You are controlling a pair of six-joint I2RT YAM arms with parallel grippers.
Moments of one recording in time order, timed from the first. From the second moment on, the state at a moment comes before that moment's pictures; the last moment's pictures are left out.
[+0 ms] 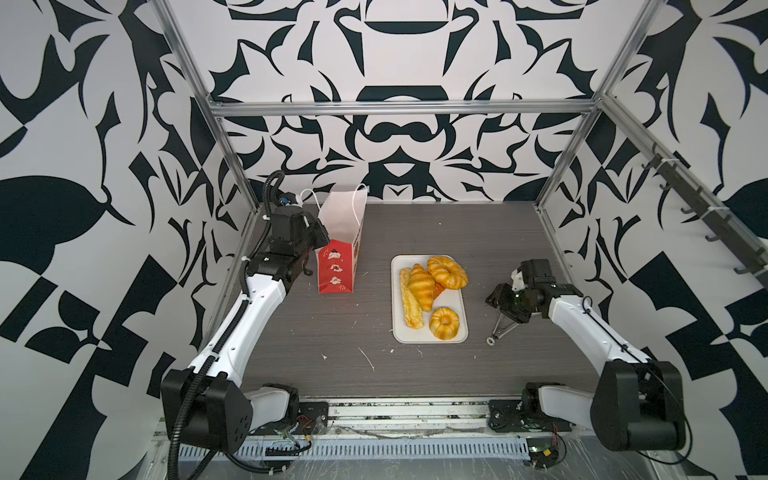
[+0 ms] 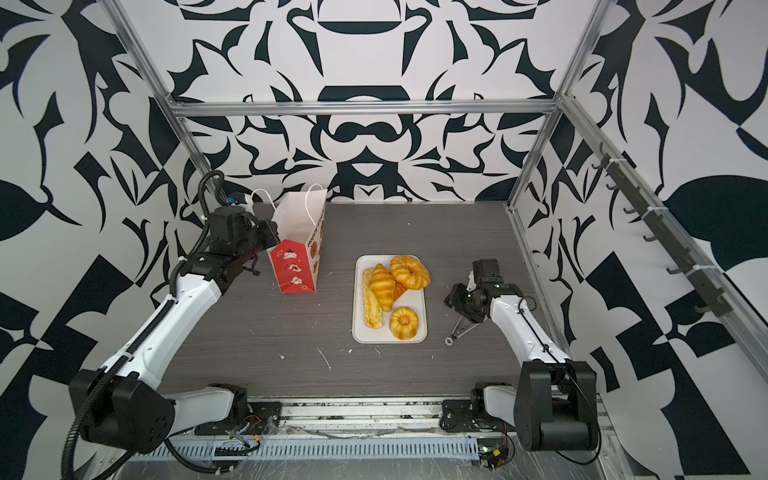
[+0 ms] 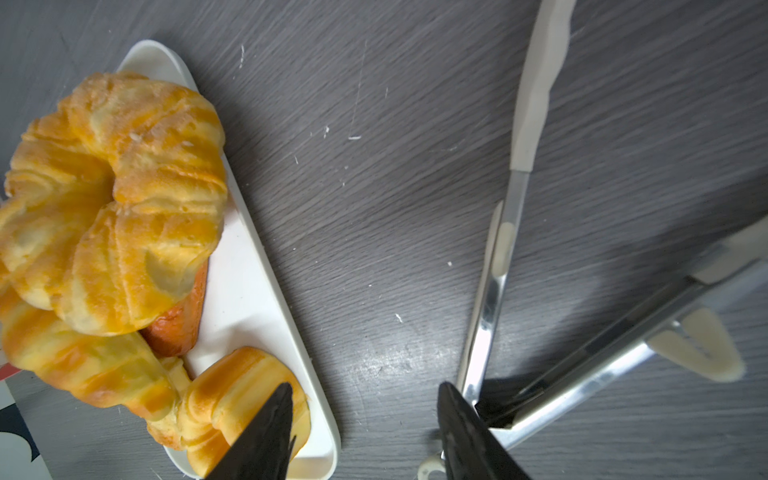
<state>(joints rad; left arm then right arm) -0.21 1.26 1.13 -0.34 -0.01 -0.48 -0.01 1.22 0.73 -0.65 -0.29 0.54</state>
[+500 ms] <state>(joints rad) -0.20 1.12 1.09 -0.42 -0.10 -0.45 -0.01 1.22 0.72 -0.64 -0.30 0.55</state>
